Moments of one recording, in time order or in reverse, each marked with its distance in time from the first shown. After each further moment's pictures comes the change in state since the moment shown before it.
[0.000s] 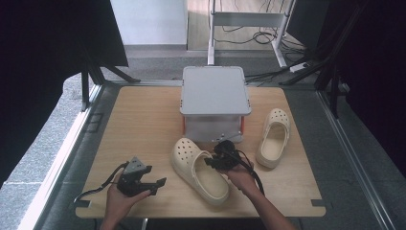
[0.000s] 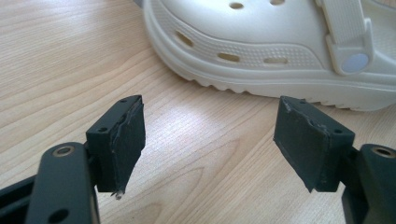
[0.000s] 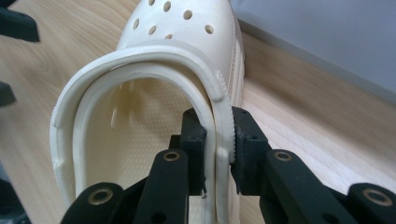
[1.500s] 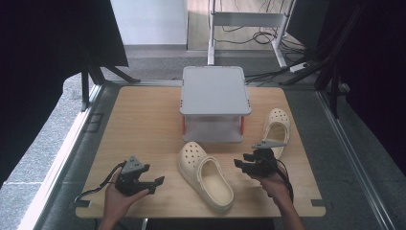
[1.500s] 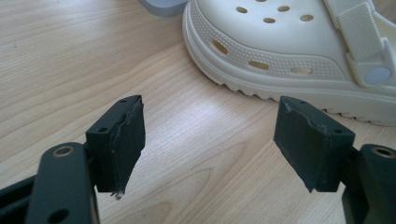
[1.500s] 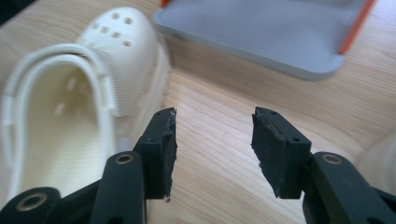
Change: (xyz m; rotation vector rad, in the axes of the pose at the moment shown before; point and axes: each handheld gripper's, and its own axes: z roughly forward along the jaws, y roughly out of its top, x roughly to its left) left arm 0.002 0.001 -0.005 -0.015 0.027 -0.003; right arm -0.062 -0.060 -0.061 -0.158 -0.088 0.085
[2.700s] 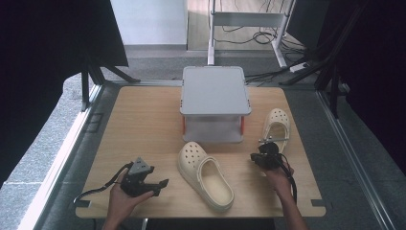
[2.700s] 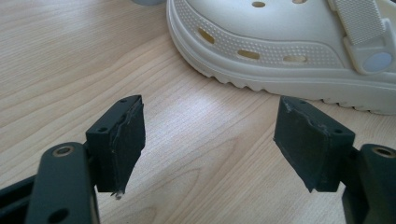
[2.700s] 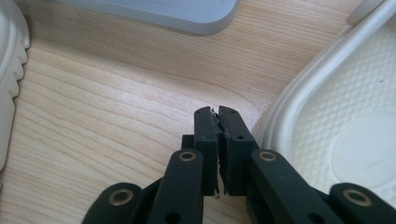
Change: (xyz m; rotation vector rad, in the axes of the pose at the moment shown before) left arm -0.008 0.001 0.011 0.042 -0.017 0.034; right arm -0.056 -0.011 0.031 0.116 -0.210 0.096
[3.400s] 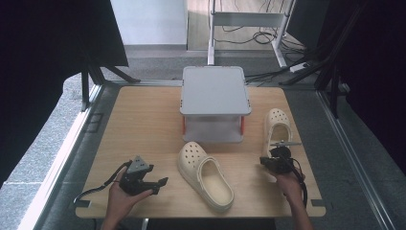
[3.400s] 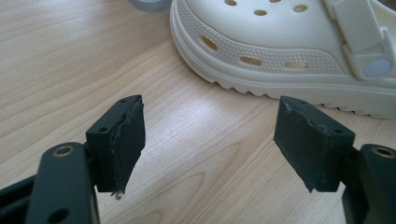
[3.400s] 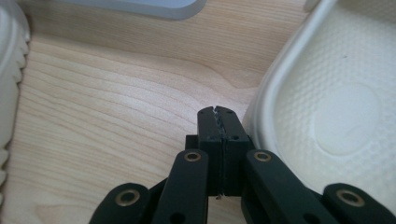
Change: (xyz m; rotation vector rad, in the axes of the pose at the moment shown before) left arm 0.003 0.003 -0.003 -0.011 0.003 0.003; right arm -0.021 -0.017 -0.024 -0.007 0.015 0.053
